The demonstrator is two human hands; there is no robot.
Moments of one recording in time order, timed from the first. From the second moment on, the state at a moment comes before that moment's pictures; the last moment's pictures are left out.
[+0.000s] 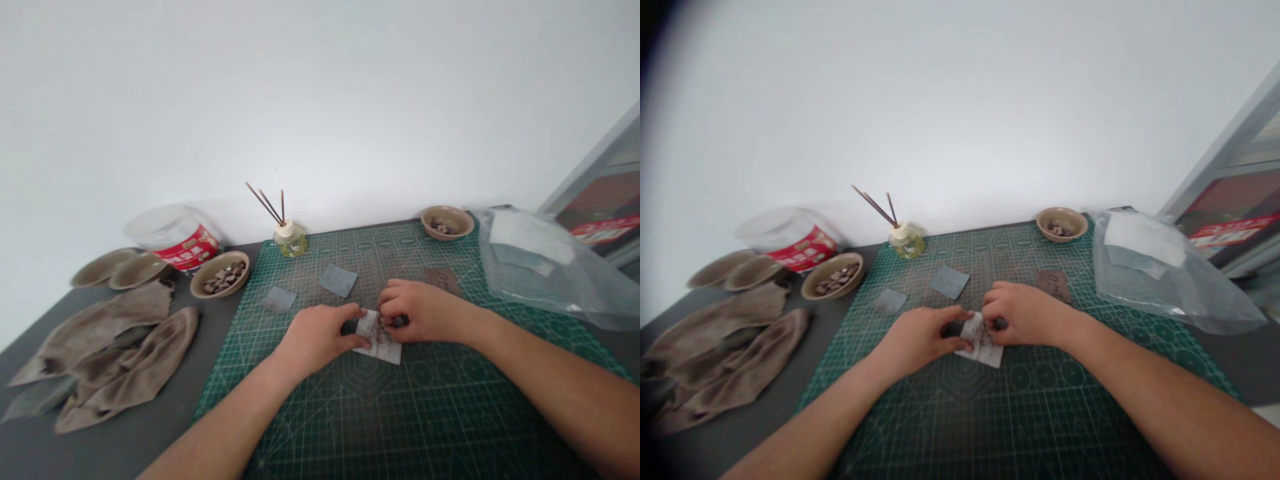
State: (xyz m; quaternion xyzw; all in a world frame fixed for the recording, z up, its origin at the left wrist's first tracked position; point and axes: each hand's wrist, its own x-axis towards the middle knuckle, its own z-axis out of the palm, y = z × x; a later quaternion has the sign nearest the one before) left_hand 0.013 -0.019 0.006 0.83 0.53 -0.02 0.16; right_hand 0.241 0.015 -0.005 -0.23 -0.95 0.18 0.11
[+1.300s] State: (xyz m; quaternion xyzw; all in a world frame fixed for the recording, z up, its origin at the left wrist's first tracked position) left_hand 0.012 -0.019 0.009 0.83 0.50 0.09 0.22; right_hand 0.227 0.007 -0.009 -0.33 -0.86 0.27 0.27
